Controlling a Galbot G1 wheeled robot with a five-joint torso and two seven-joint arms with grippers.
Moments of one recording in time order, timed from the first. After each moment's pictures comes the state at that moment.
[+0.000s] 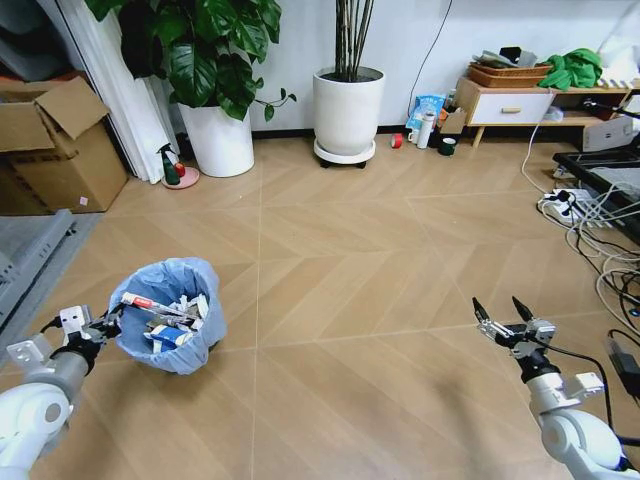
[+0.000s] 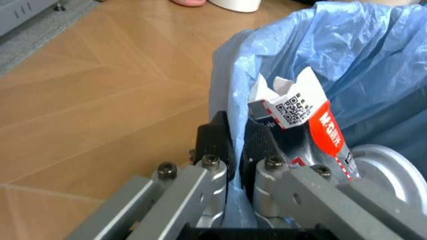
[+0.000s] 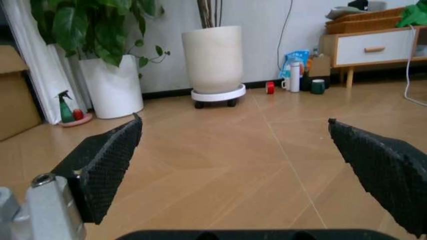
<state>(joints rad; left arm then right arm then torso) 1.46 -0.85 -0.78 -1.81 -0.98 0.26 -0.11 -1.46 0.99 0.66 1.58 0.76 0.40 -0.29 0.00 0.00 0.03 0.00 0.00</state>
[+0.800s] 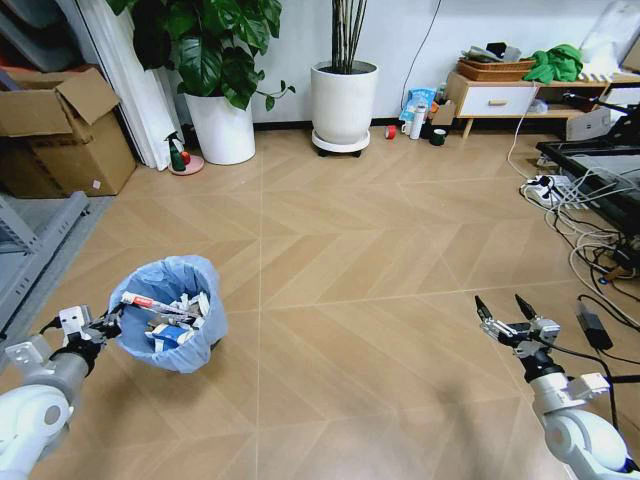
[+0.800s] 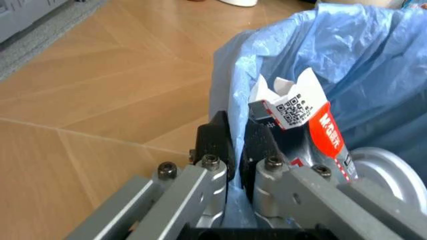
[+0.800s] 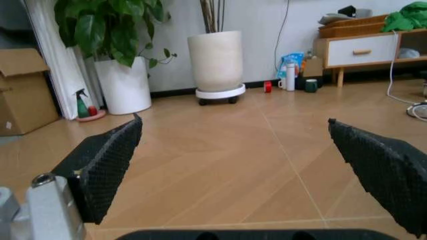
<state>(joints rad) 1.47 -0.86 -0.80 -1.83 -0.98 0.26 -0.12 -1.47 0.99 0.67 1.60 0.76 0.40 -0.29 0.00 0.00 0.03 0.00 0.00</state>
